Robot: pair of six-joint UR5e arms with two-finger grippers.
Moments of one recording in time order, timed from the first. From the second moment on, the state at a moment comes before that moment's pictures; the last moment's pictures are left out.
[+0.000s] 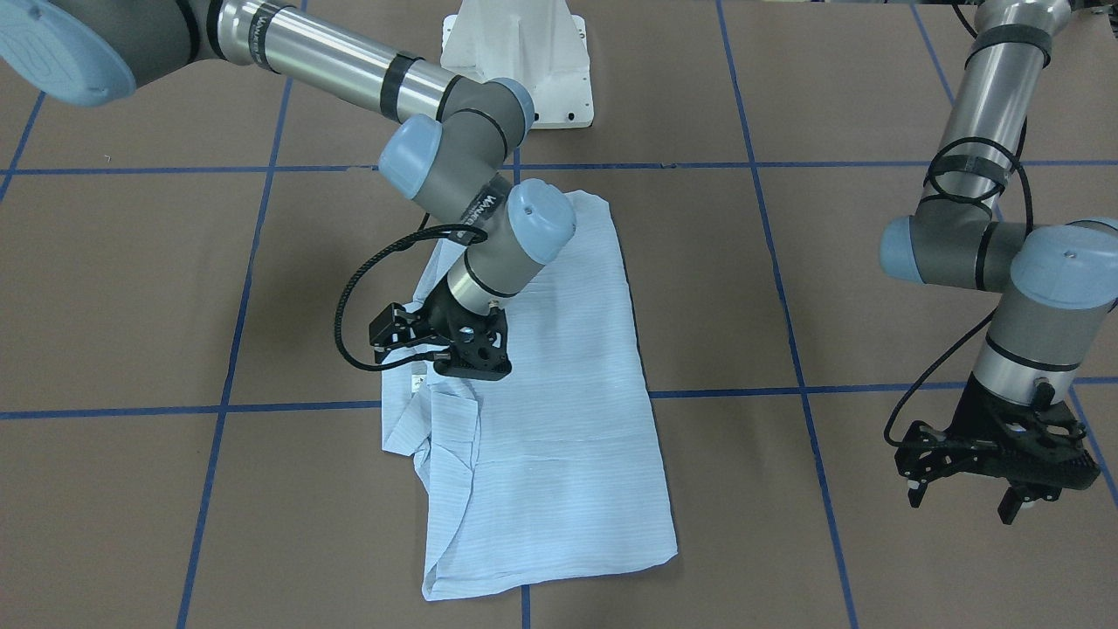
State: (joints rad) left arm -1.06 -2.09 -1.16 -2.40 -1.78 -0.55; right arm 0.56 -0.62 1.24 -1.96 1.51 0.93
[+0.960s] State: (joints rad) left arm -1.06 -2.04 -1.26 -2.40 -1.91 -0.59; right arm 0.64 -1.04 1.82 -1.75 1.62 0.89
